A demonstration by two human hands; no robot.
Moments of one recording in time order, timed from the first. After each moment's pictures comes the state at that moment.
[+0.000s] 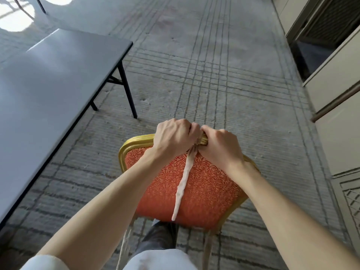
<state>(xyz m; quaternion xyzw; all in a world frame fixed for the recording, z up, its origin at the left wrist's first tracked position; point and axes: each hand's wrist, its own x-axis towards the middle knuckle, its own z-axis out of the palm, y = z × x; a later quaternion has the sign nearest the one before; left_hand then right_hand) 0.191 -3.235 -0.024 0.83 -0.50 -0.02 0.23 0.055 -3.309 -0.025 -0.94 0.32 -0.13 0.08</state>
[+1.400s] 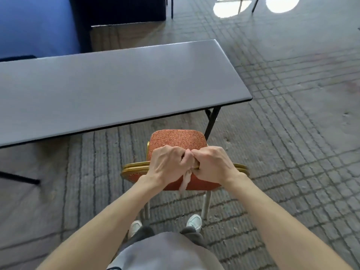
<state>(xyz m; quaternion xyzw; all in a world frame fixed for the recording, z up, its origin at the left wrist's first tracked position) 0.487 -3.512 -0.058 0.98 -0.01 0.02 0.21 0.527 -3.676 -0.058 -0.91 -0.37 0.01 0.18</state>
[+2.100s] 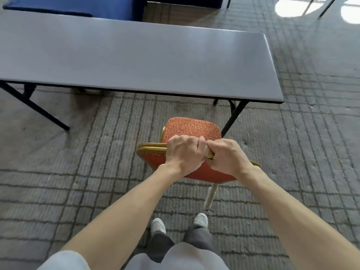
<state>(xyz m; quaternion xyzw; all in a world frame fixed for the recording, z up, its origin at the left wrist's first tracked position) 0.433 -3.587 -0.063 0.96 0.16 0.06 0.22 0.516 -3.728 -0.075 -0.86 -0.48 0.05 0.17</state>
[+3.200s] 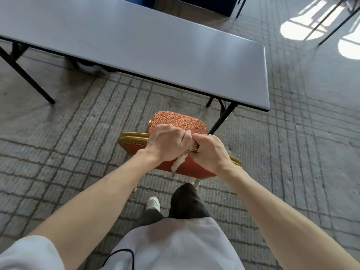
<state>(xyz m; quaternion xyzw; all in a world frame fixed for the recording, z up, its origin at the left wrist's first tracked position) 0.426 -3.617 -0.082 0.97 0.10 0.13 0.20 0.504 -3.766 -0.070 -0.87 -0.45 0.10 0.19</state>
